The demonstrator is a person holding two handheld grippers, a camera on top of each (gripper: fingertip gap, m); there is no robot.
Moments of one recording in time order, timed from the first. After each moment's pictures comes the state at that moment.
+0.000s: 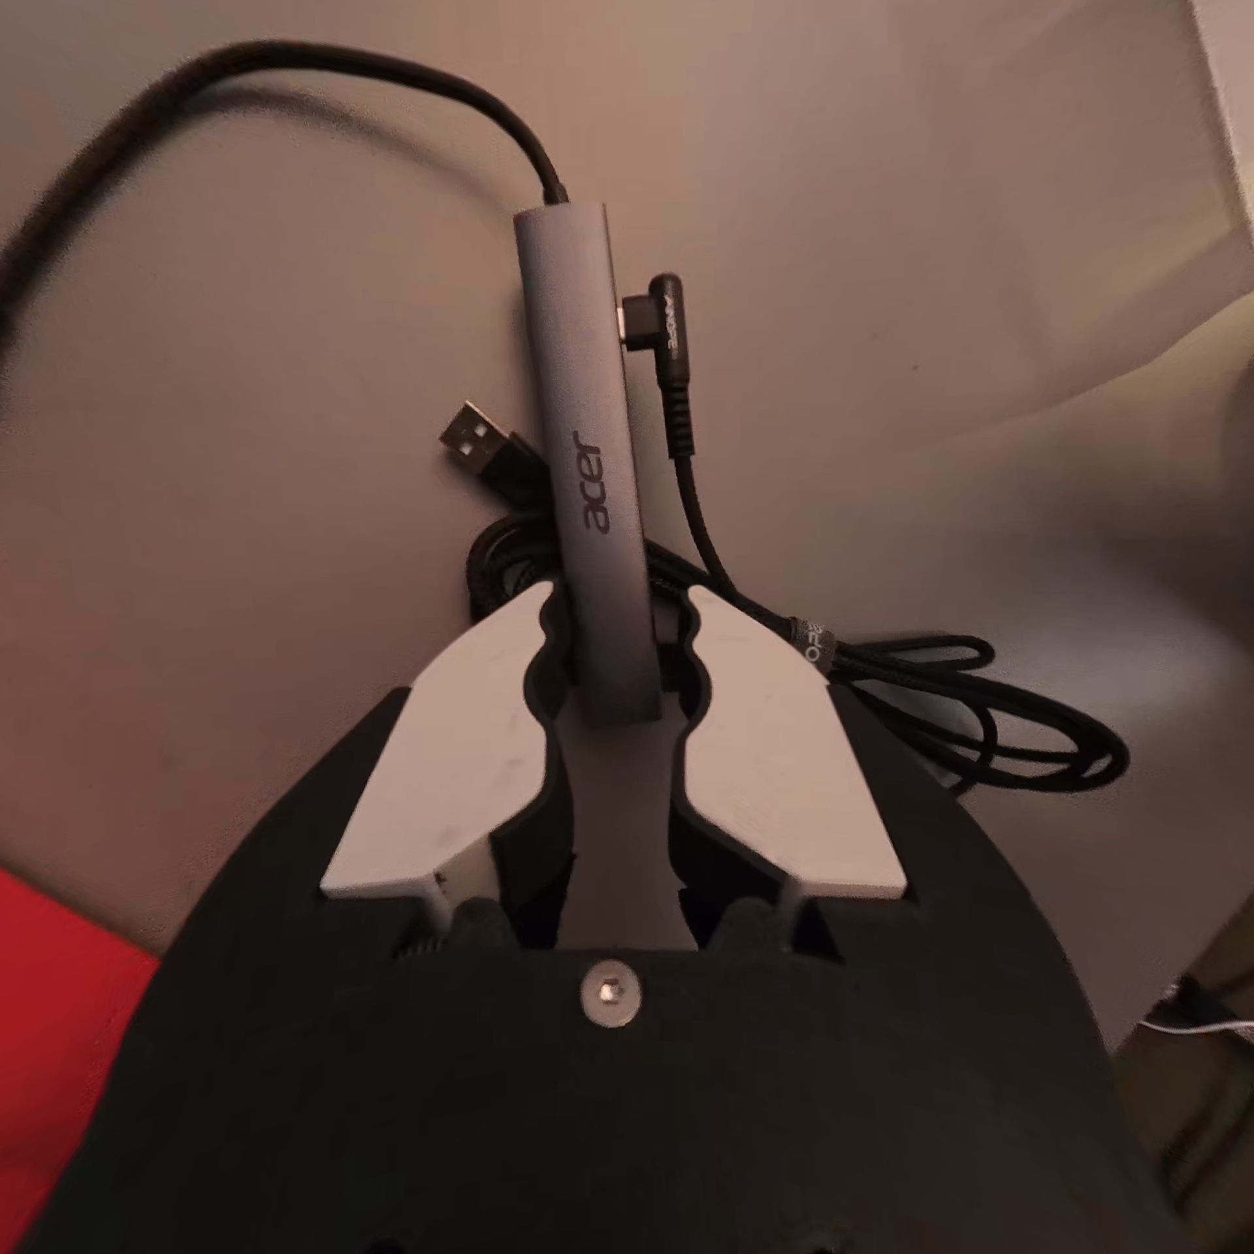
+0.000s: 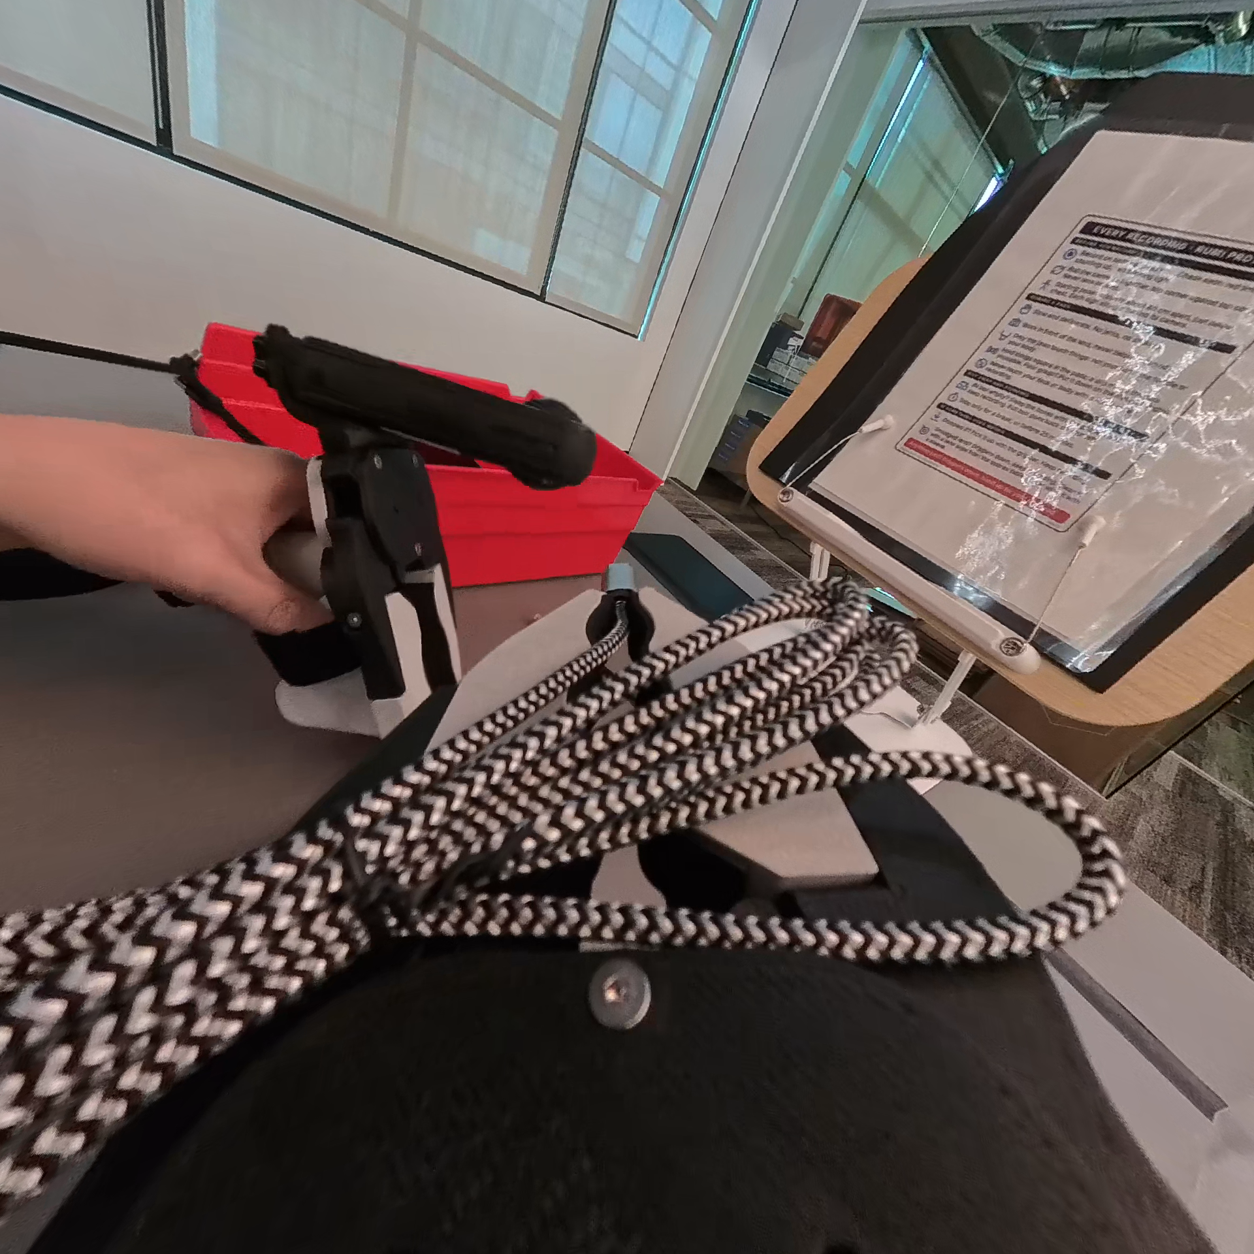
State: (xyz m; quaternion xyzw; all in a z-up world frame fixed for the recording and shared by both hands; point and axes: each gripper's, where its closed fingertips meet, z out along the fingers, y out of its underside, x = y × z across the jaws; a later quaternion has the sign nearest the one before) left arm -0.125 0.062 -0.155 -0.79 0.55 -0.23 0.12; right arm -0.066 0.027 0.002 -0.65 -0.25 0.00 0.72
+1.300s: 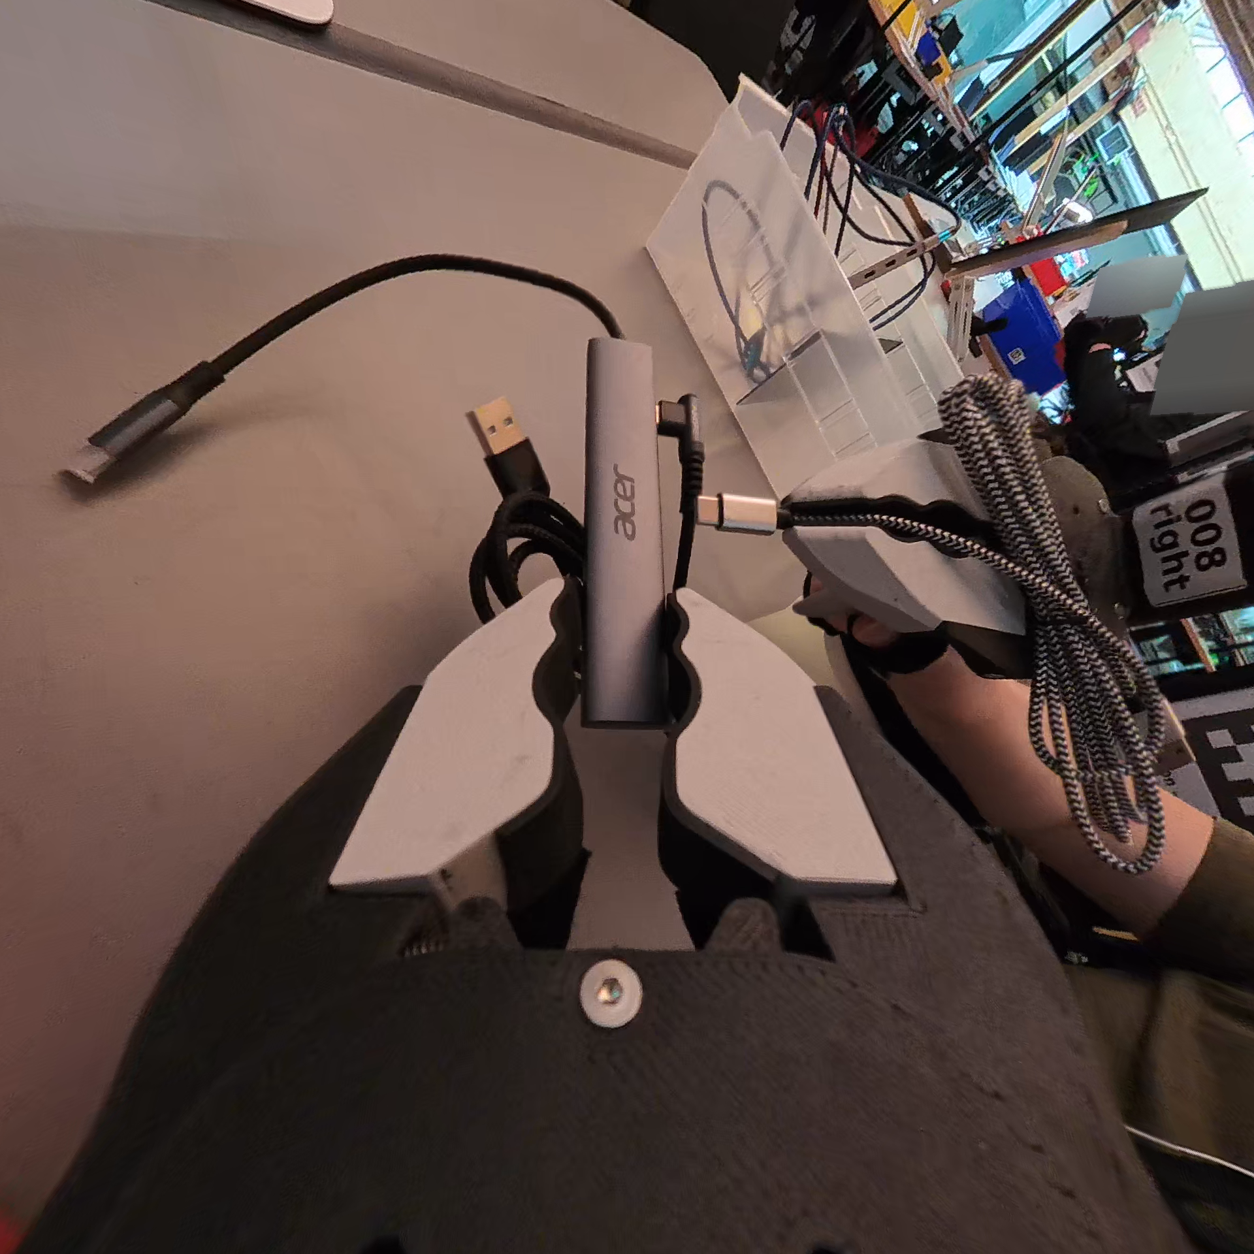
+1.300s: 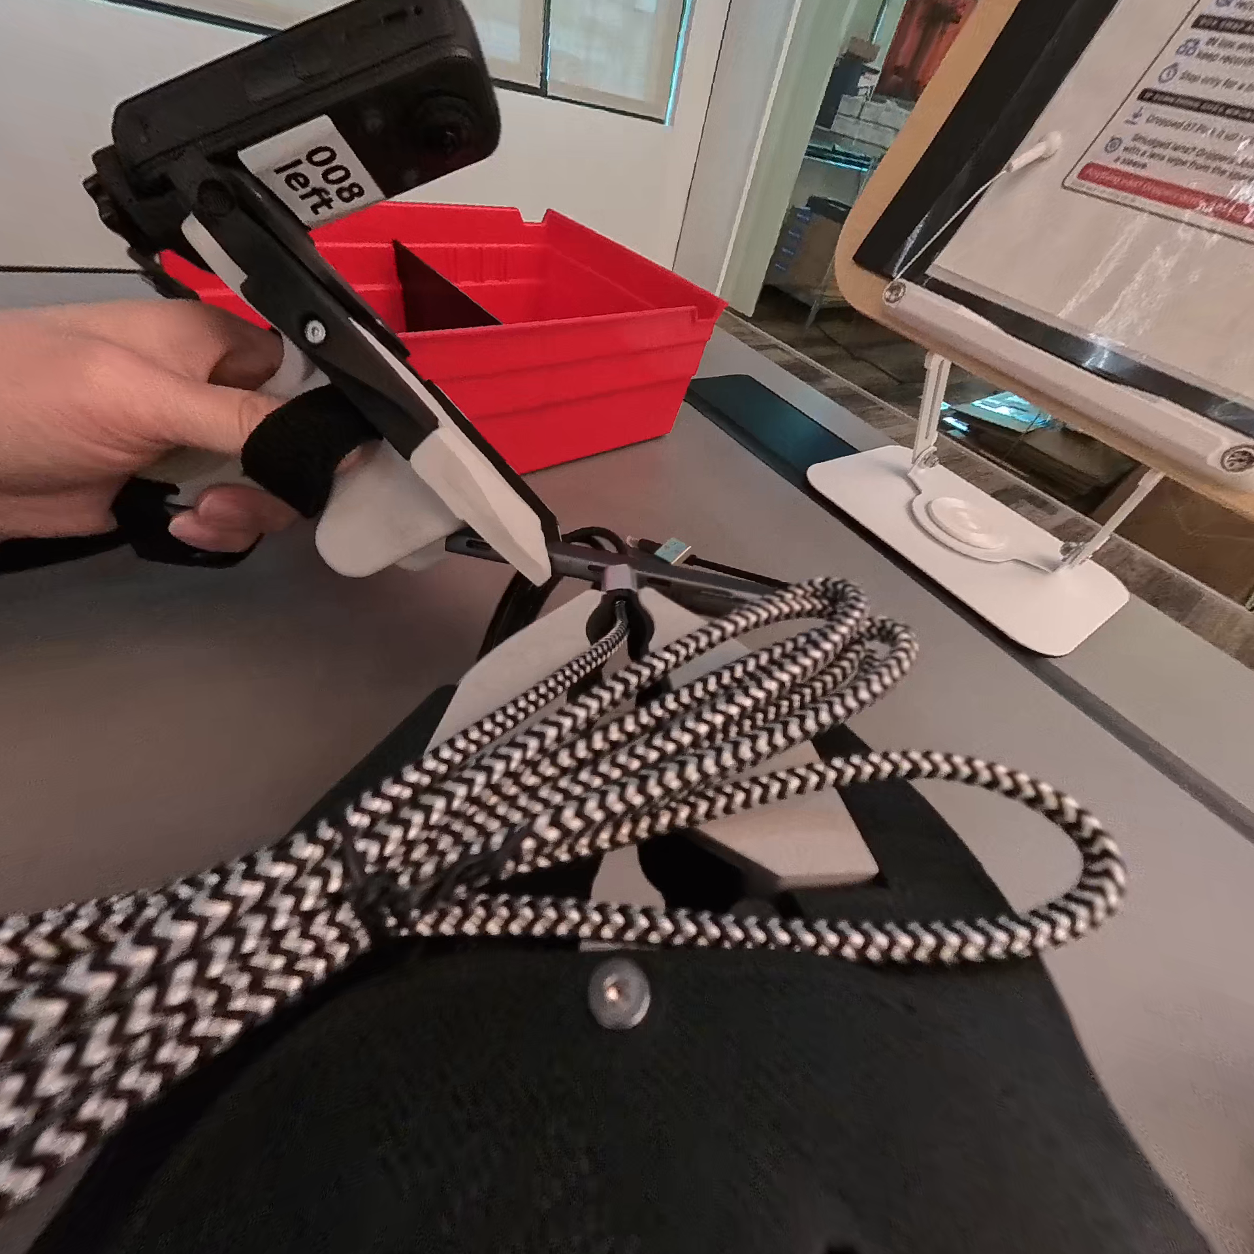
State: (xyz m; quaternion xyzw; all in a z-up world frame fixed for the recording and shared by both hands) left arm -0.110 0.065 -0.084 -0.75 0.39 -0.50 0.18; right arm -0.082 0.043 -0.051 -0.75 -0.21 0.05 0.62
